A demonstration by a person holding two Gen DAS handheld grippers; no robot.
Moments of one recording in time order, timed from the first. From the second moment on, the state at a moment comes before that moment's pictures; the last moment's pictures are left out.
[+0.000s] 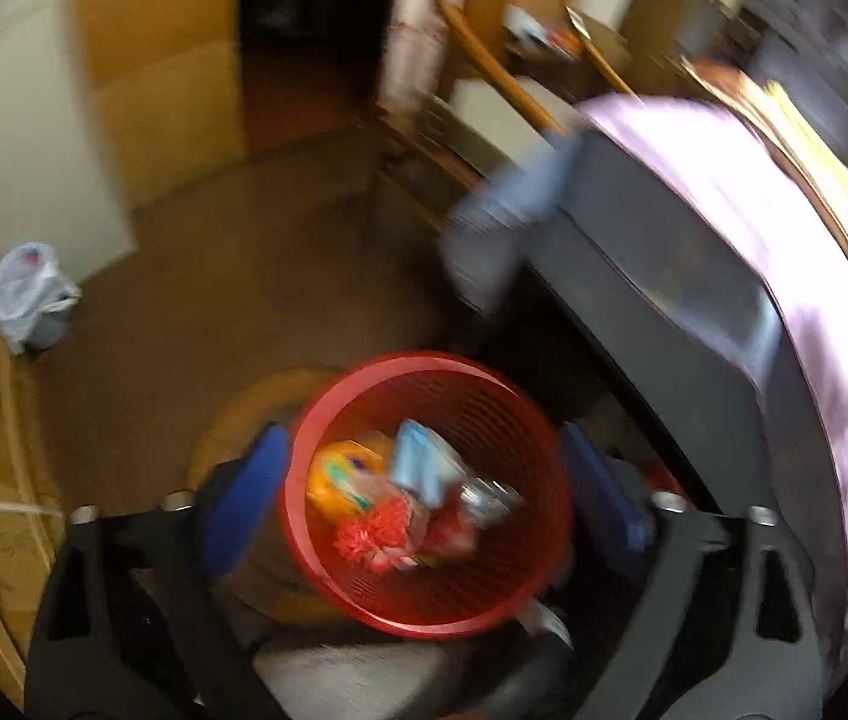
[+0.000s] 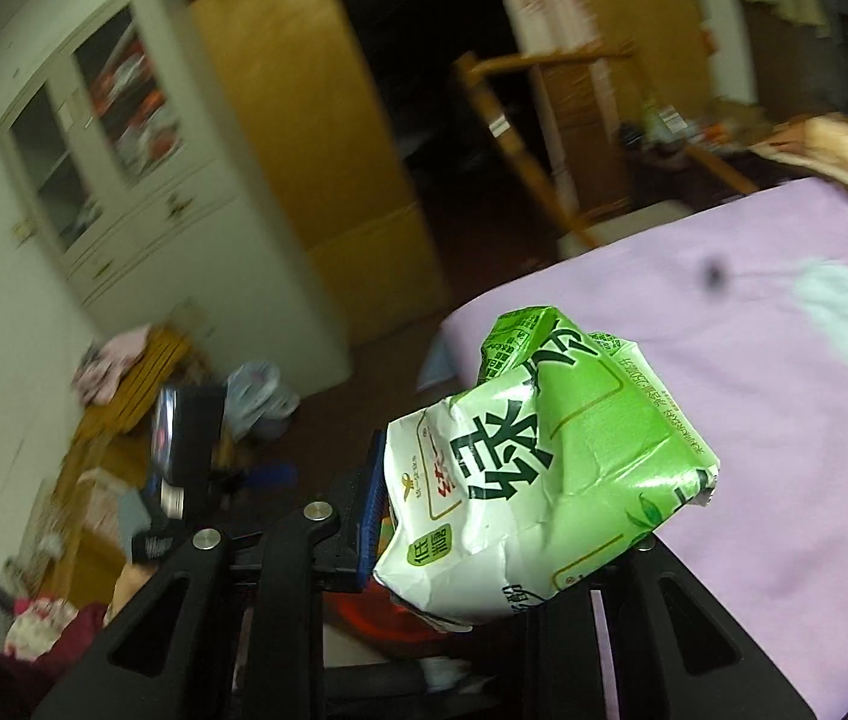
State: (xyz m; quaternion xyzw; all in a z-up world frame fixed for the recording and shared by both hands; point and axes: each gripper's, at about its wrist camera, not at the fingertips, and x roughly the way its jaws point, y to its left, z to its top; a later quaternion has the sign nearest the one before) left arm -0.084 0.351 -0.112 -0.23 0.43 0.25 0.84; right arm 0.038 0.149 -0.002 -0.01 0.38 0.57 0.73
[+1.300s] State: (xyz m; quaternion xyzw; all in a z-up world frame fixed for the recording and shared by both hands) left arm -0.117 0.310 -0.158 -0.15 0.50 0.32 0.79; right arm -0.029 0.203 -0.121 -0.19 0.50 0.48 0.69
